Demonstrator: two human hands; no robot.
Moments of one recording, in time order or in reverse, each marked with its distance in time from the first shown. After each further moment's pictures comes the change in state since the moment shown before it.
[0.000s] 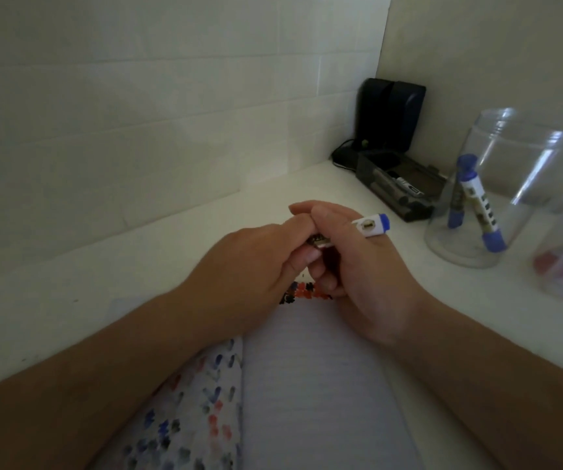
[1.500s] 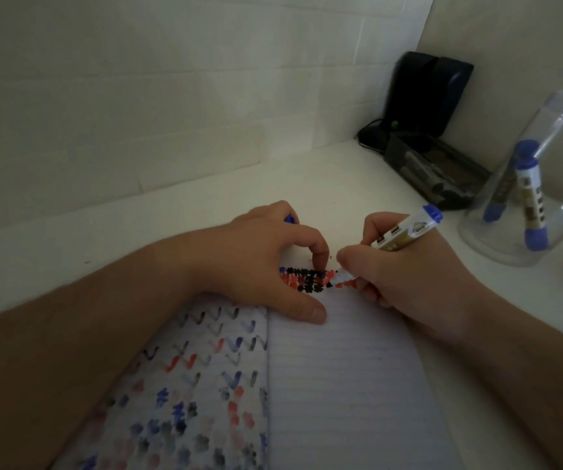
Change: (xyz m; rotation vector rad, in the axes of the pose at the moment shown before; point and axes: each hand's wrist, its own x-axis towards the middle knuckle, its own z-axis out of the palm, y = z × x) left_hand -0.002 -0.036 -0.015 -0.138 -0.558 -0.243; right_hand -0.003 0.004 -0.014 -0.638 0.109 0.078
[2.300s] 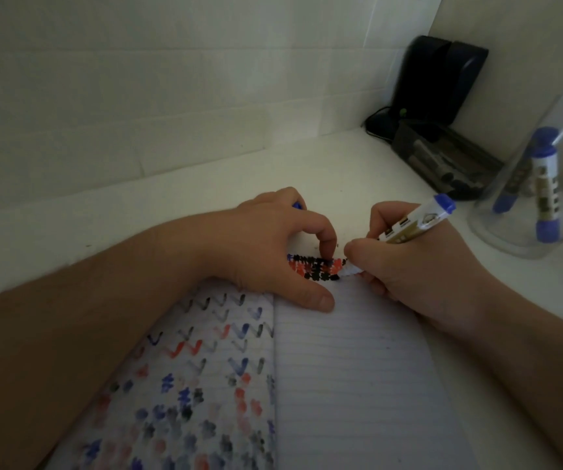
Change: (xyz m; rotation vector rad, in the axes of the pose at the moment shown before) left_hand 0.002 -0.001 0.001 0.002 -0.005 -0.011; right_hand -0.001 -0.002 0.003 -0.110 0.021 -0.031
